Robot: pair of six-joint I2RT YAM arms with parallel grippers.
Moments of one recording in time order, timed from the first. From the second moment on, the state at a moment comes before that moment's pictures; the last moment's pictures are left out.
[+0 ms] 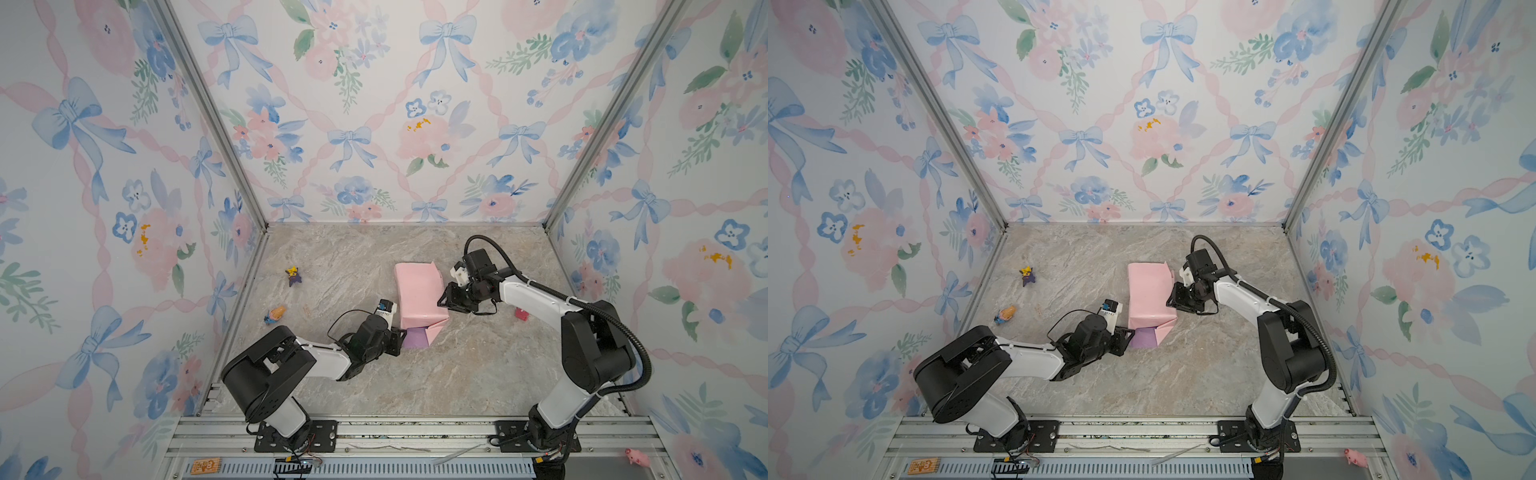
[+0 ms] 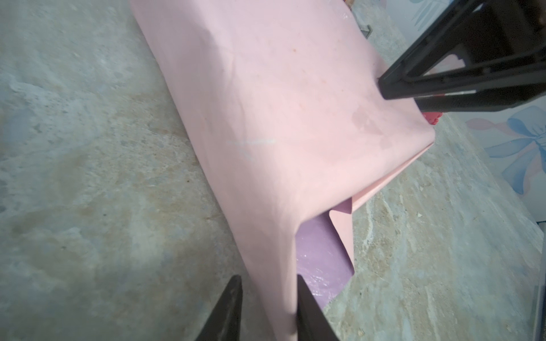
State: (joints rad) left arm -0.79 1.58 0.45 0.55 -0.01 -0.50; right arm 0.40 1.72 1.16 -0.57 -0.39 0.52
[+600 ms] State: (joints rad) left arm -0.83 1.61 0.47 0.55 -0.10 -0.54; right arm 0.41 1.71 1.14 -0.55 -0.39 0.53
